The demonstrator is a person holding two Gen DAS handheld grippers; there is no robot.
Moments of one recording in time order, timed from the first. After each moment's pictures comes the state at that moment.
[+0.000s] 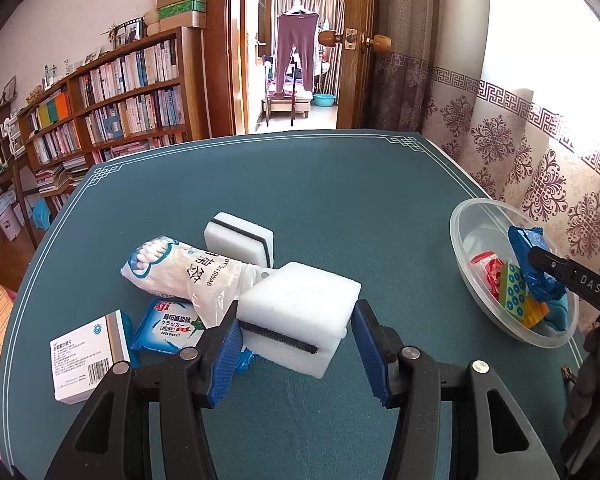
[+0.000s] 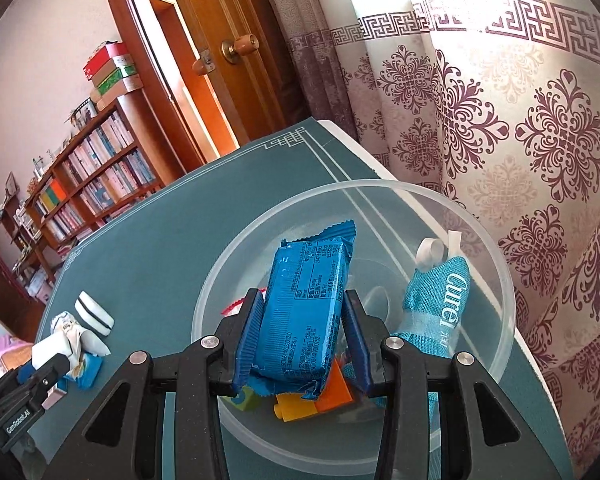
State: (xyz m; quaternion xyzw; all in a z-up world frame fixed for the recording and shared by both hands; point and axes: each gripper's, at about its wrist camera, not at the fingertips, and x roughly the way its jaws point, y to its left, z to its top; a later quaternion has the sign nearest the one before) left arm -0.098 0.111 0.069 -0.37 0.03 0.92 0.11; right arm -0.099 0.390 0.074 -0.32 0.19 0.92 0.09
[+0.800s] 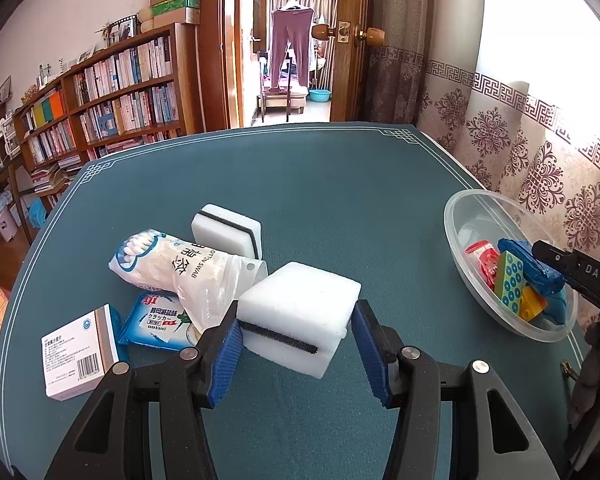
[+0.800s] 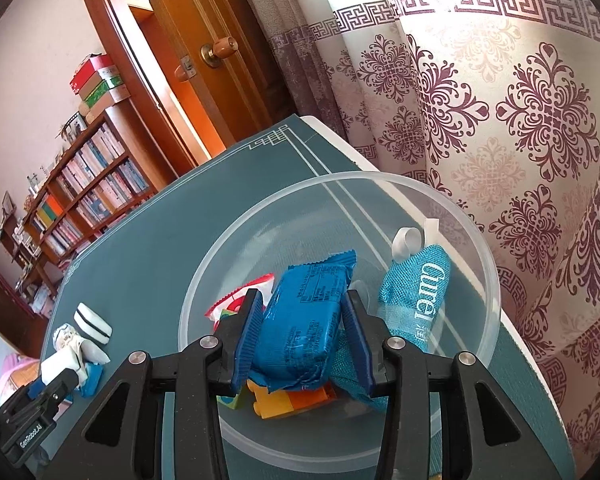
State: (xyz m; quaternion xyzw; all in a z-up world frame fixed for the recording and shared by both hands) left arm -0.097 0.115 0.064 -0.38 0.03 0.92 0.12; right arm -0.092 0.407 0.068 -0.32 0.22 0.91 0.10
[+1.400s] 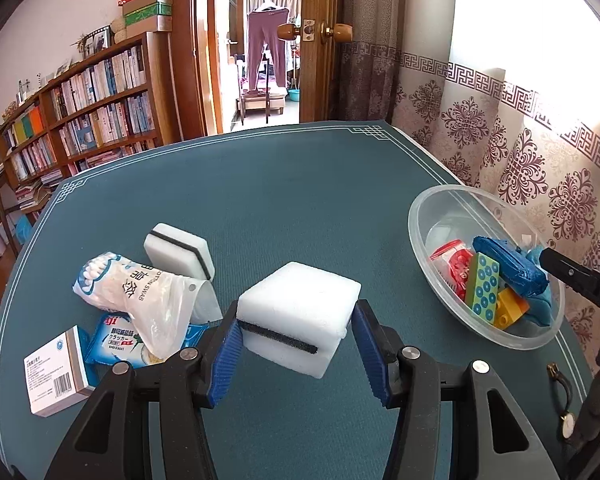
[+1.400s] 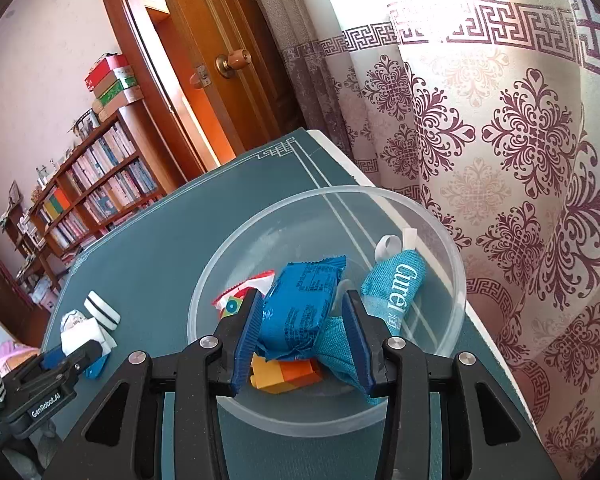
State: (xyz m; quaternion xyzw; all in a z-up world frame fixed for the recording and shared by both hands) left arm -0.102 0.155 0.067 -0.37 0.05 0.91 0.15; right arm -0.058 0.407 0.084 -0.31 0.19 0.93 0.09
